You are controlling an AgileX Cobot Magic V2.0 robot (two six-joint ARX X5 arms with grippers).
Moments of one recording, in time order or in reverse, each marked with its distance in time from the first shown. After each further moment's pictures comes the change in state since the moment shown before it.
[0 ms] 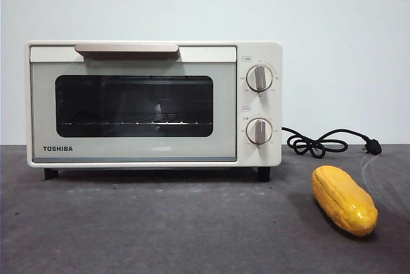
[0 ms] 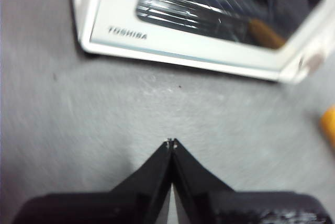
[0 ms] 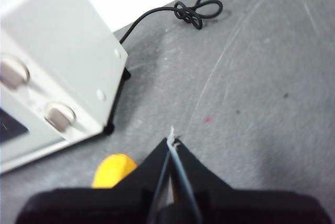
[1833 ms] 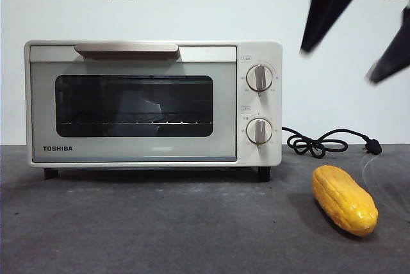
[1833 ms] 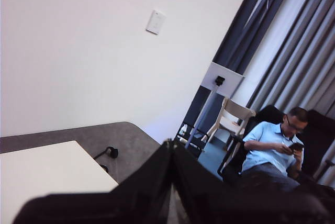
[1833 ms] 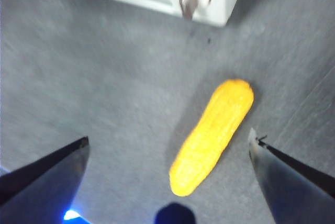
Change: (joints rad) left arm -0.154 0.661 1.204 -0.047 0.311 -0.122; right arm 0.541 1.034 0.883 -0.559 0.090 -0.272
